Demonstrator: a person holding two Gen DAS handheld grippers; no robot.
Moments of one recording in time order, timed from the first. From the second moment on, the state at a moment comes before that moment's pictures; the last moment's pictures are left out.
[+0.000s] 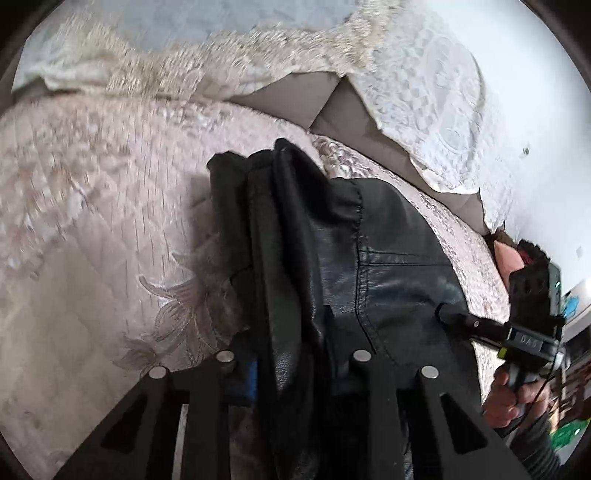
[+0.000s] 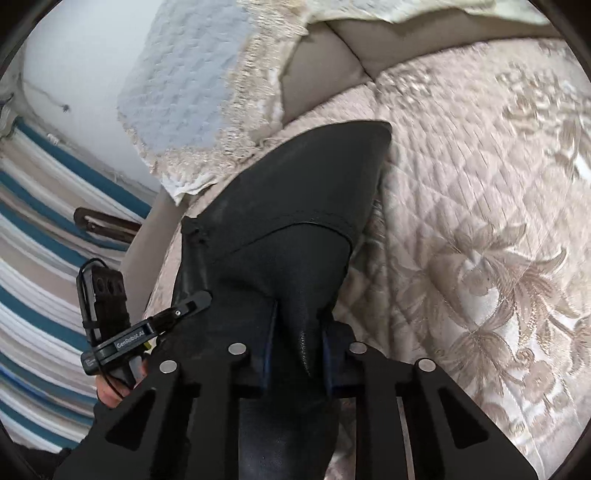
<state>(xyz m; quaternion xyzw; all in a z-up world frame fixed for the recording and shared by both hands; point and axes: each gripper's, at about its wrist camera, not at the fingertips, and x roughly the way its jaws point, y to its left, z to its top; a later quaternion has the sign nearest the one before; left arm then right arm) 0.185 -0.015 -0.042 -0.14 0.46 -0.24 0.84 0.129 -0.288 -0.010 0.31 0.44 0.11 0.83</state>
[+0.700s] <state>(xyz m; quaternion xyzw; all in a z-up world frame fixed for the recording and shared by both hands) 0.145 0.031 -0.003 -0.14 0.40 -0.24 0.87 0.138 -0.241 0.027 0.27 0.41 0.15 0.86</state>
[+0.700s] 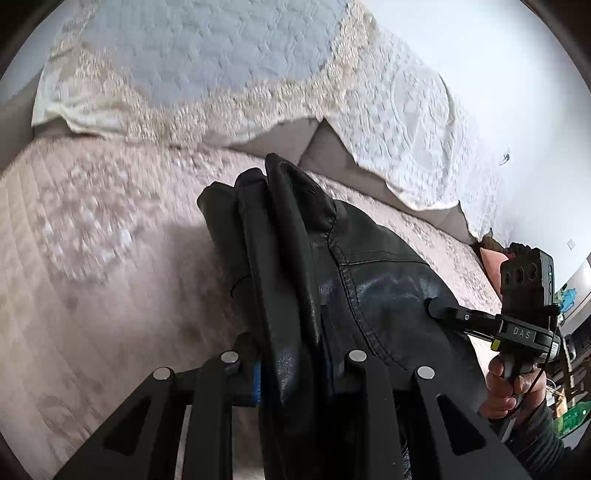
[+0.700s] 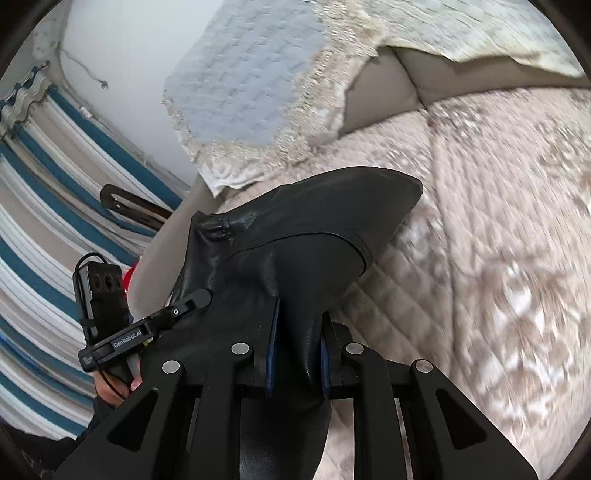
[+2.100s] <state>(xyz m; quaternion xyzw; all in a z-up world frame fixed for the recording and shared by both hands) 0.223 0.110 -0.062 -0.12 0.42 -0.10 0.89 0.220 -0.150 -0.015 0.09 0.47 0.11 0.87</state>
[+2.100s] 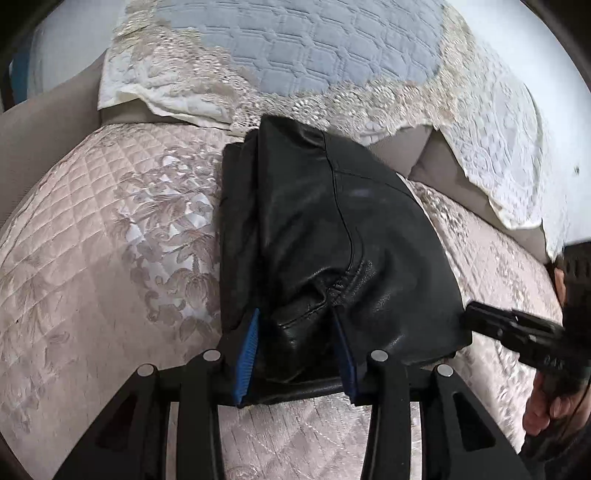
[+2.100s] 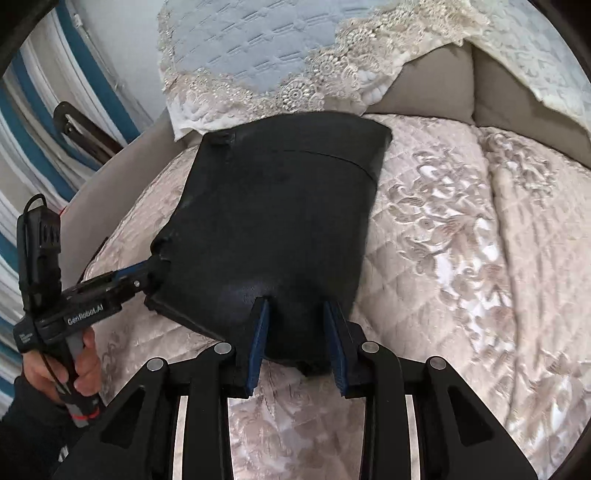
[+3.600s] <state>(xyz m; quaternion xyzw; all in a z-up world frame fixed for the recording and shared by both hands) 0.088 0.075 -0.050 -0.03 0.42 0.00 0.91 0.092 -0.125 0.003 0.03 0.44 0.06 0.89</state>
